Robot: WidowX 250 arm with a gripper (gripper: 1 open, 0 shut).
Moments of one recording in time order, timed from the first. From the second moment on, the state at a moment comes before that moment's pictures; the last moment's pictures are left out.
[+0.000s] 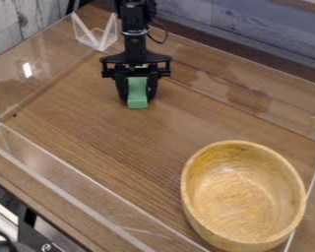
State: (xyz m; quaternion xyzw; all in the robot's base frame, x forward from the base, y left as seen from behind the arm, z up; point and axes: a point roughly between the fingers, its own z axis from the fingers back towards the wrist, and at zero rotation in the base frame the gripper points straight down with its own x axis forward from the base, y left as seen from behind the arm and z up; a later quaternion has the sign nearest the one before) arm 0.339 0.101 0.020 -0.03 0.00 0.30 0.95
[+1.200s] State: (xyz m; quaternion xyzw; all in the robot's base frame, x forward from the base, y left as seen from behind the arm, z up) arm 0.325 0.128 0.022 -0.05 -0.02 0.30 0.95
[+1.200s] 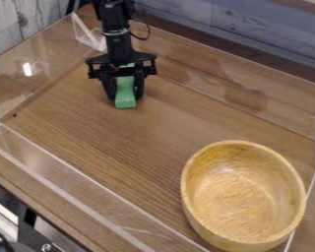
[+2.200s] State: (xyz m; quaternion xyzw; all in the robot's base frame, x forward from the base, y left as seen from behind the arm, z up) arm 0.333 0.123 0.029 -0.07 -0.03 0.25 0.97
